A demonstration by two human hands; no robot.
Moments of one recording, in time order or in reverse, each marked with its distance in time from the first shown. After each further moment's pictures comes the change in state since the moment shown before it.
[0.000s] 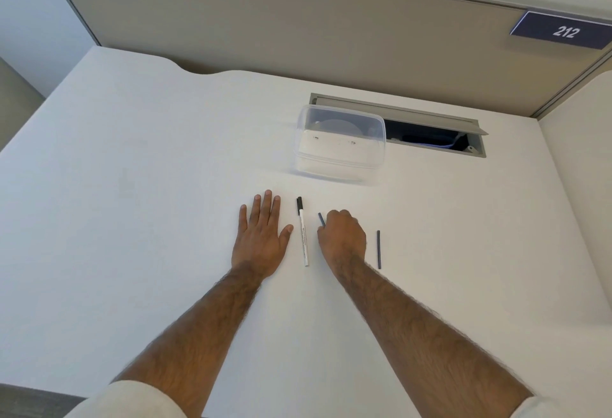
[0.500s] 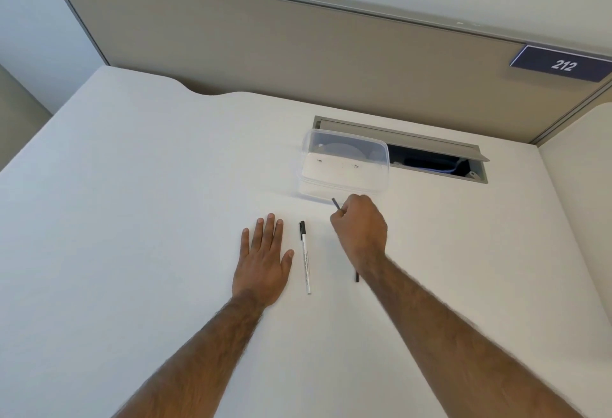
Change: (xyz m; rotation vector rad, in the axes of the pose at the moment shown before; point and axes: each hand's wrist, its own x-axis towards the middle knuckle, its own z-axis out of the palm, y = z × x) left_hand 0.000 -0.001 0.000 0.018 0.016 0.003; right_hand 0.040 -0.007 -0.063 0.130 0.197 -0.022
